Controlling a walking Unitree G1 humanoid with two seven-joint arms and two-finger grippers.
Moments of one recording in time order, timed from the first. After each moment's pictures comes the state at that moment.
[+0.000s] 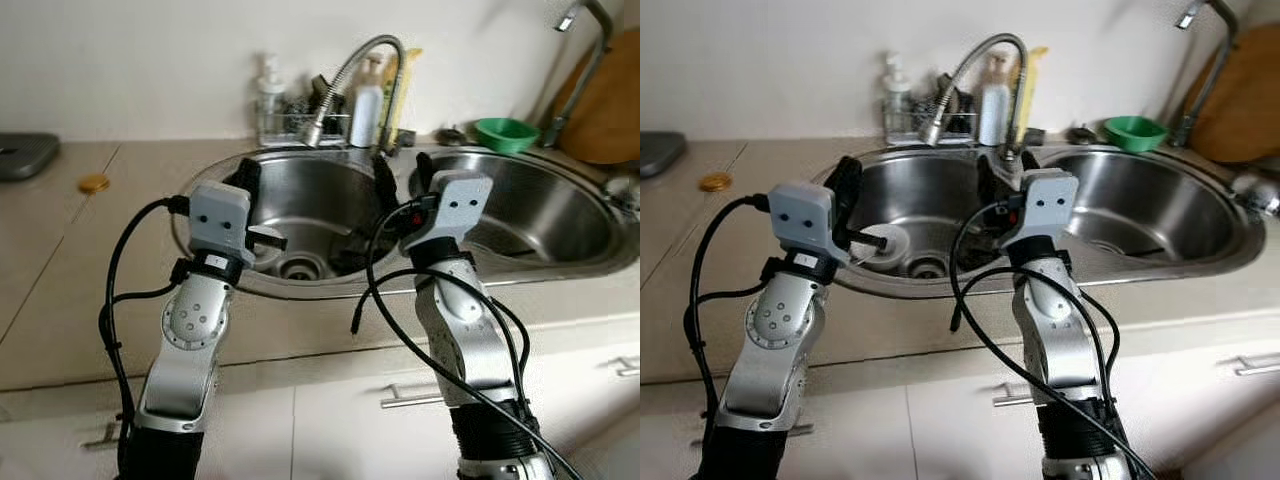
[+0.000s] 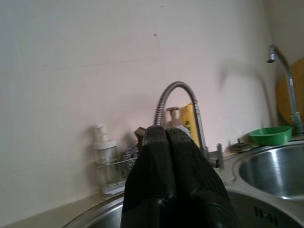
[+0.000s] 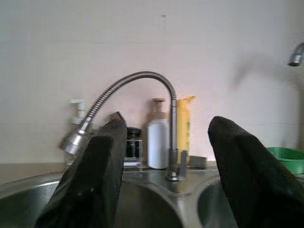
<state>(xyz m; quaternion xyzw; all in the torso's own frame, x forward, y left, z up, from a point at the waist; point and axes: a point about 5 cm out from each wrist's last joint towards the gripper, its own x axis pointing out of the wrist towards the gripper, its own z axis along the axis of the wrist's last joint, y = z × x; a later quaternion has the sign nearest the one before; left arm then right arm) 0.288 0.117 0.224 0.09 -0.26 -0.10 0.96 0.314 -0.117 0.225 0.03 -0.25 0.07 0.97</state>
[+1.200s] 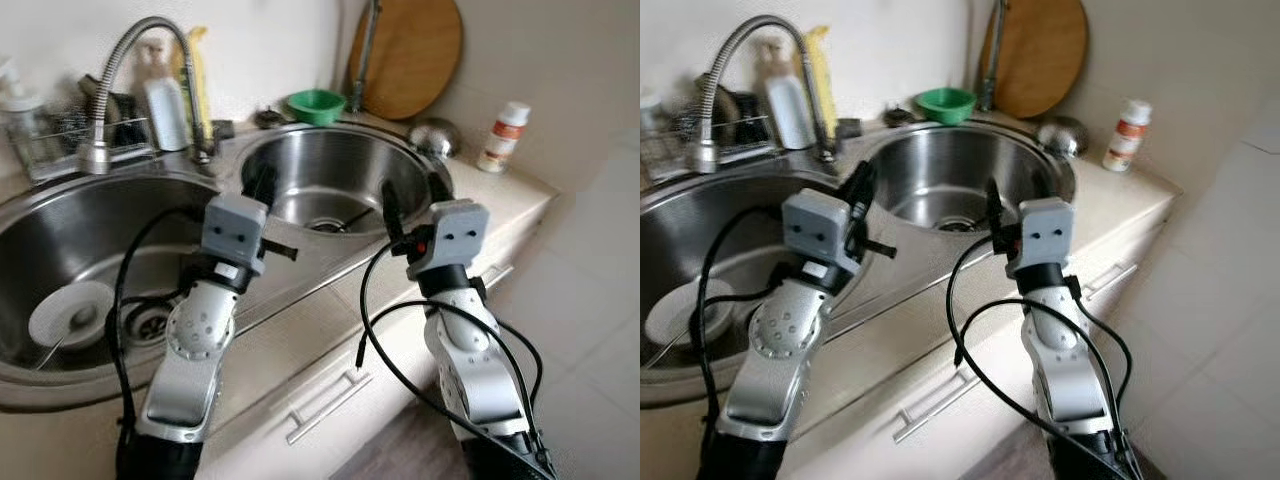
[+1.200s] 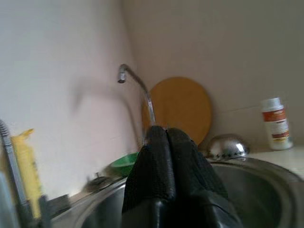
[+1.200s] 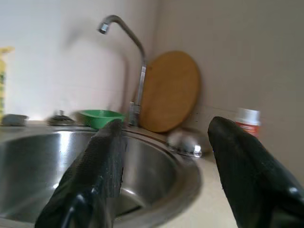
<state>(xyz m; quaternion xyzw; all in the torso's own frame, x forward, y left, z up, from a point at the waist) 0.284 0.112 0.222 0.10 -0.27 -0.12 0.95 0.298 -0.129 0.199 -0.04 -0.23 0.05 0.97</state>
